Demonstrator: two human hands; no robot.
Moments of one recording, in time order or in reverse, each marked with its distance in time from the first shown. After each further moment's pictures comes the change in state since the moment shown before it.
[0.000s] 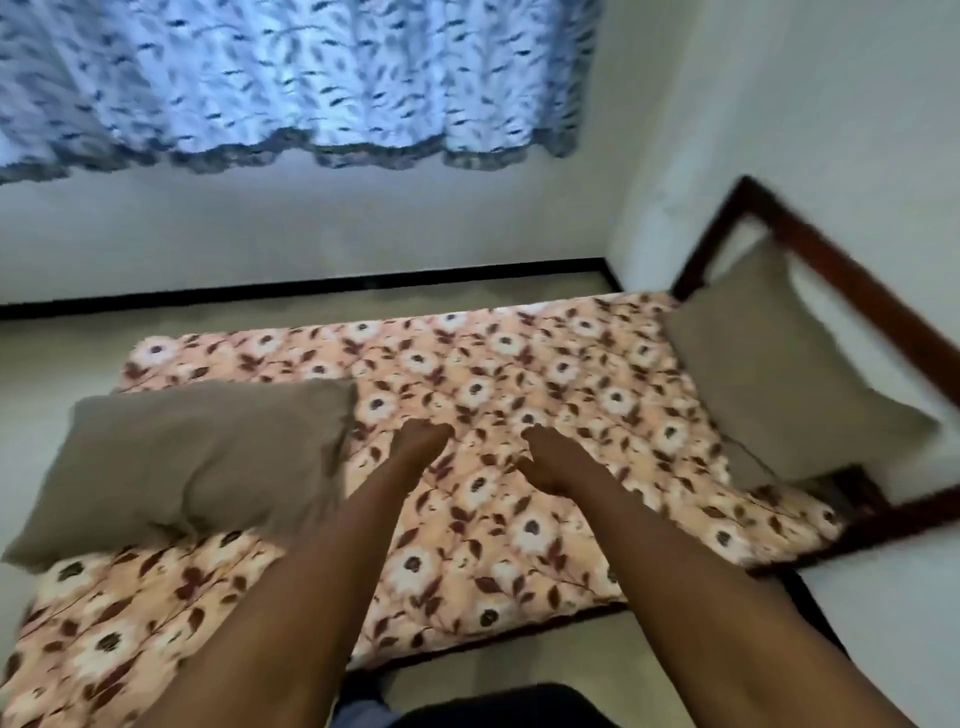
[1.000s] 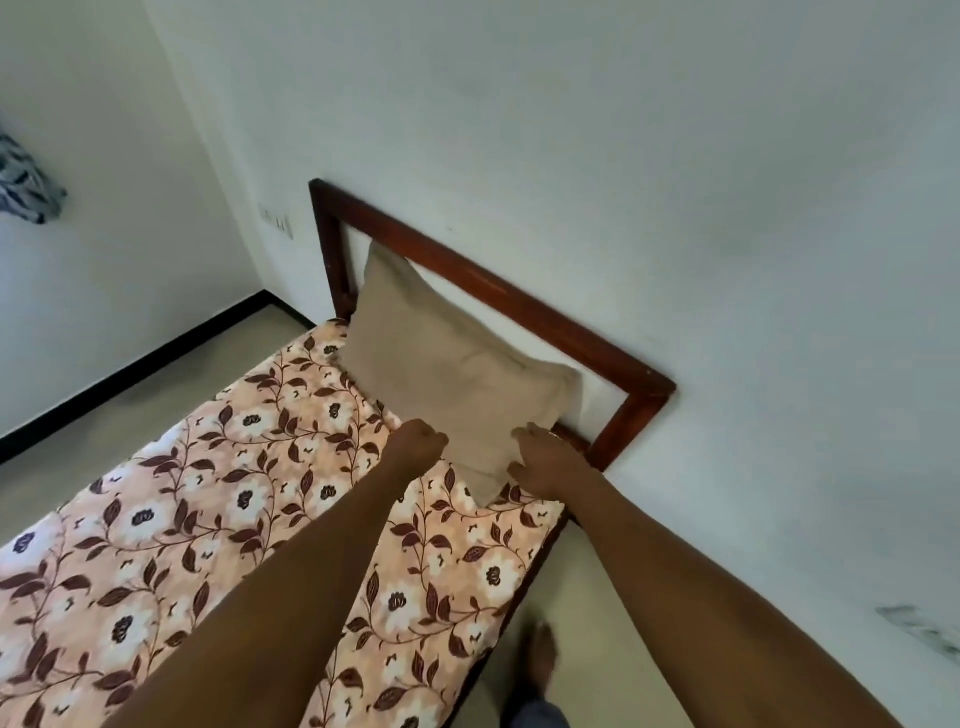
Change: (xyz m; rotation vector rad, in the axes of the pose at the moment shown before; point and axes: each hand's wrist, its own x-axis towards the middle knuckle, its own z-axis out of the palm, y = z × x) left_hand 0.026 0.333 0.559 0.692 -0.519 0.552; right_hand -0.086 0.541 -0.098 0.345 0.257 0.624
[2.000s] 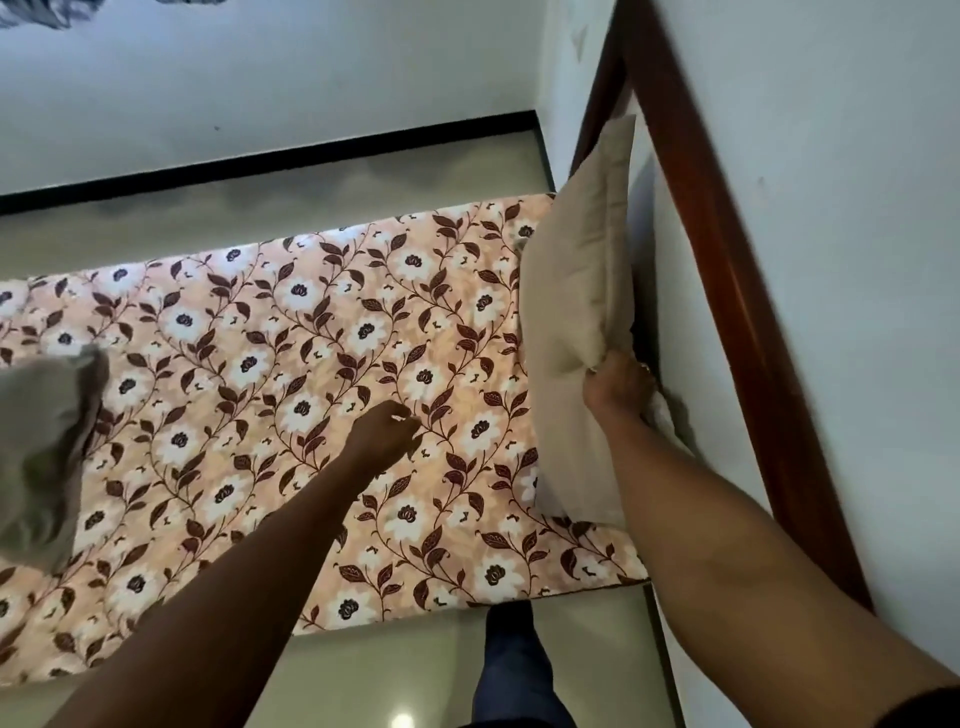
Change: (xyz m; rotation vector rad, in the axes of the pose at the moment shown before) left_hand 0.084 -0.081 0.006 -0.356 0.374 -0.718; right_hand 0.354 -0.032 0.000 0.050 0.049 -0.052
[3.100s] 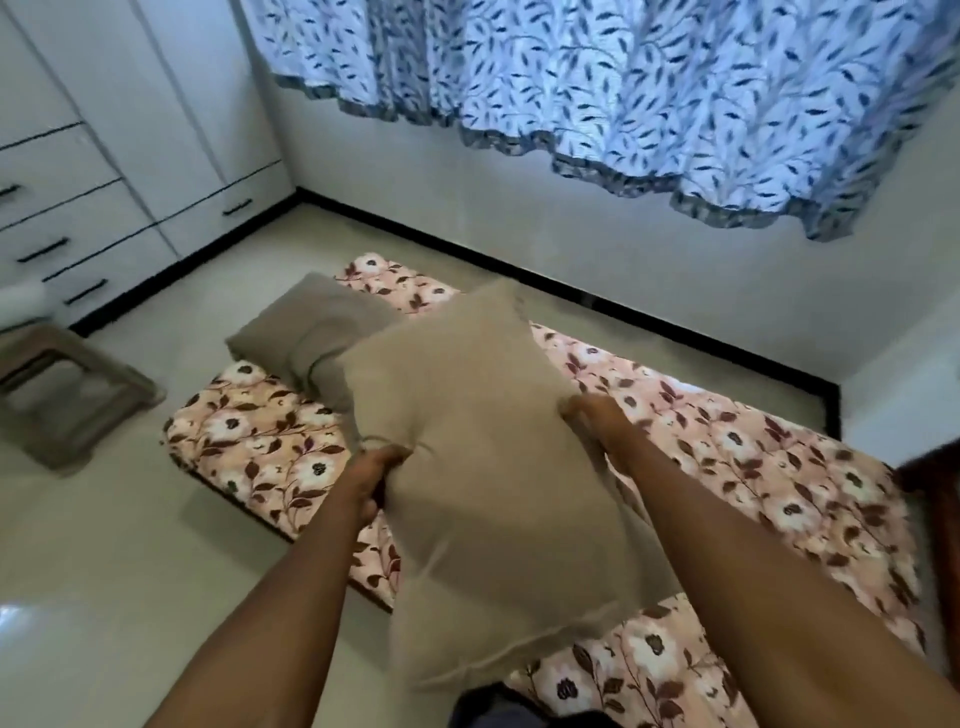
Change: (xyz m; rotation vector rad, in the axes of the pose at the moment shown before) left_hand -0.208 -0.487 -0.324 -1.404 0.396 -0.155; right_hand -0.485 -0.425 0.112 0.477 -0.698 -0.697
